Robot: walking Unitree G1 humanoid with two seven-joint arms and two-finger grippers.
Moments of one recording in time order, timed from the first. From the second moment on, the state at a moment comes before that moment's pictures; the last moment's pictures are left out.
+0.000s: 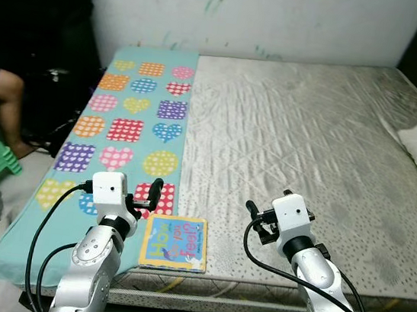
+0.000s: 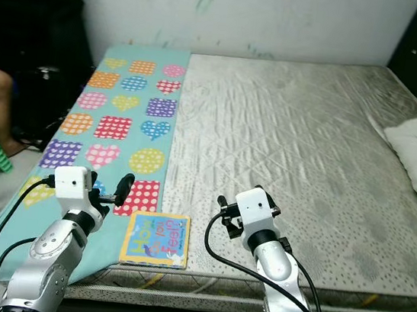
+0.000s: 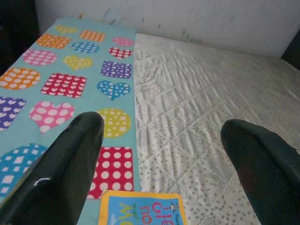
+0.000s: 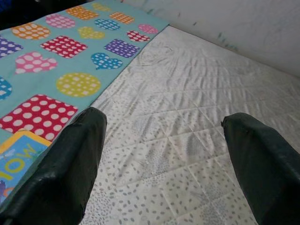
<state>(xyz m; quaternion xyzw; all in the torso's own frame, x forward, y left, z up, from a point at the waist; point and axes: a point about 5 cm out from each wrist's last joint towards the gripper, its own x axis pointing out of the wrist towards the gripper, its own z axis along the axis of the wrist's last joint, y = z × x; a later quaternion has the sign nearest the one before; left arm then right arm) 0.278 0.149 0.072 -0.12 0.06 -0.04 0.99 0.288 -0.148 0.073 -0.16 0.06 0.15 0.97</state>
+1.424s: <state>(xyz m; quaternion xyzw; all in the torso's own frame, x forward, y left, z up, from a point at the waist) 0.278 0.147 0.073 -0.13 0.06 -0.06 0.99 0.290 -0.145 0.074 -0.15 0.07 0.15 0.98</state>
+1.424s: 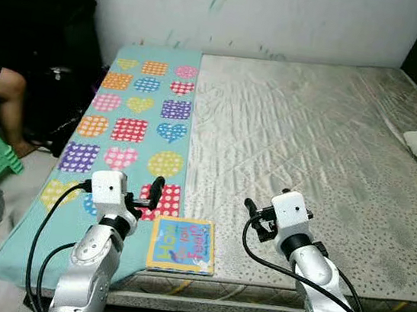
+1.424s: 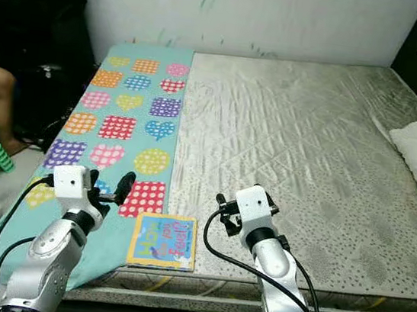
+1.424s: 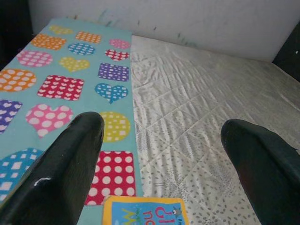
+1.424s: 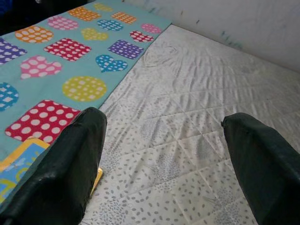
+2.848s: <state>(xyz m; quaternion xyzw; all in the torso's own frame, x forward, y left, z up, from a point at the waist) 0.279 0.146 0.069 -0.12 0.07 -0.05 0.99 0.288 -0.147 0.070 -0.16 0.07 0.15 0.97</state>
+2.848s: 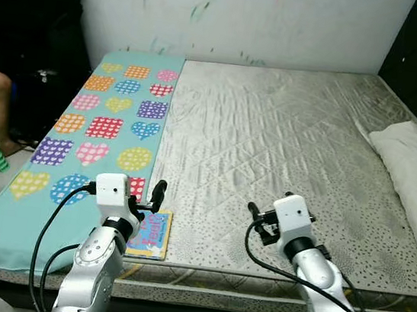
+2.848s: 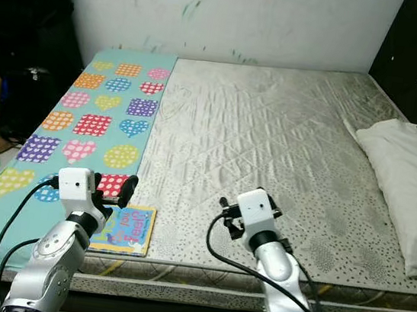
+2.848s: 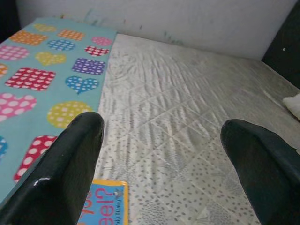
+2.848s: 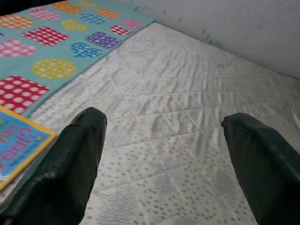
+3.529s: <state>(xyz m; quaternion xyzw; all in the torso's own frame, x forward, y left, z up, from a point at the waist) 0.279 0.145 0.073 -0.13 0.05 -0.06 0.99 0.289 -0.147 0.070 -0.15 0.07 0.15 0.97</state>
